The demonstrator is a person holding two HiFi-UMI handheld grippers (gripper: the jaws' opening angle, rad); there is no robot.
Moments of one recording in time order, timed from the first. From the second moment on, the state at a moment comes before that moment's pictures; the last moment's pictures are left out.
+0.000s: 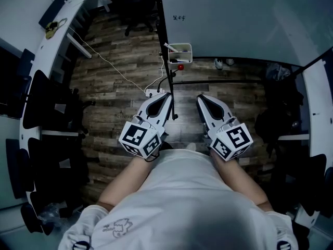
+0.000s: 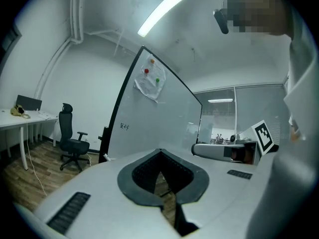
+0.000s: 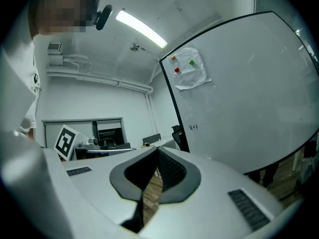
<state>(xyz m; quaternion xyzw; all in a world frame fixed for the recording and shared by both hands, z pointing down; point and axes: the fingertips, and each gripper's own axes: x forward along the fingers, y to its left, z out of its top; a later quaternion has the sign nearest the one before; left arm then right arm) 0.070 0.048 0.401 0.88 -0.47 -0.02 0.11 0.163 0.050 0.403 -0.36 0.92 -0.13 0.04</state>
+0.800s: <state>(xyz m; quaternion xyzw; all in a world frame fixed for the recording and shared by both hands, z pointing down) 0.068 -0.026 0.402 0.89 -0.43 -0.02 0.12 0.145 -0.019 0.415 -0.38 0.91 -0.15 0.03</state>
